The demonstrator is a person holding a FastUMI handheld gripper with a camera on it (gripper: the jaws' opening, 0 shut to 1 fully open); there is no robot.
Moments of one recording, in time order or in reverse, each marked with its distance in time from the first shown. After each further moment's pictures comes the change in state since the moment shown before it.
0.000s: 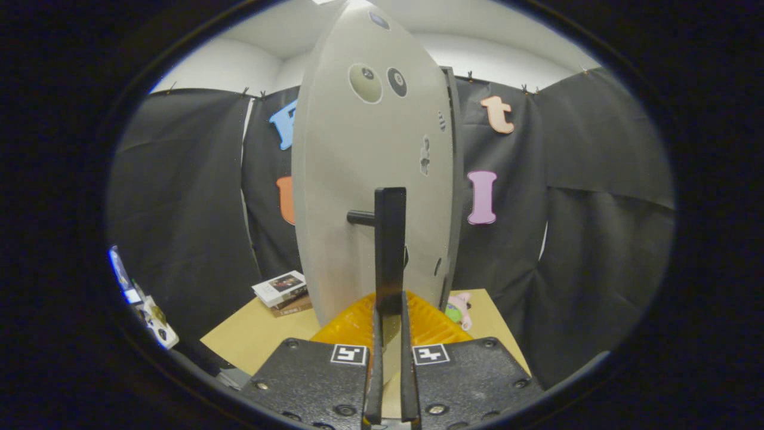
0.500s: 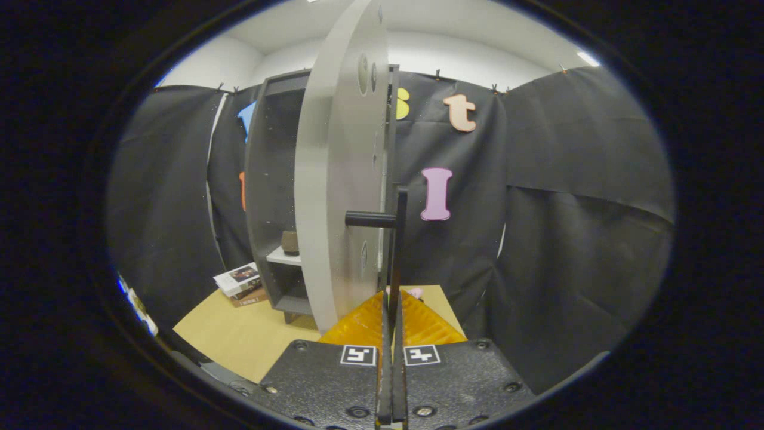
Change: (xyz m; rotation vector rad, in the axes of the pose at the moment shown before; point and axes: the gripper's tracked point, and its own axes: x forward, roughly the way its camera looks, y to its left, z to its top) arm -0.020 -0.119 0.000 -0.011 0.014 -0.156
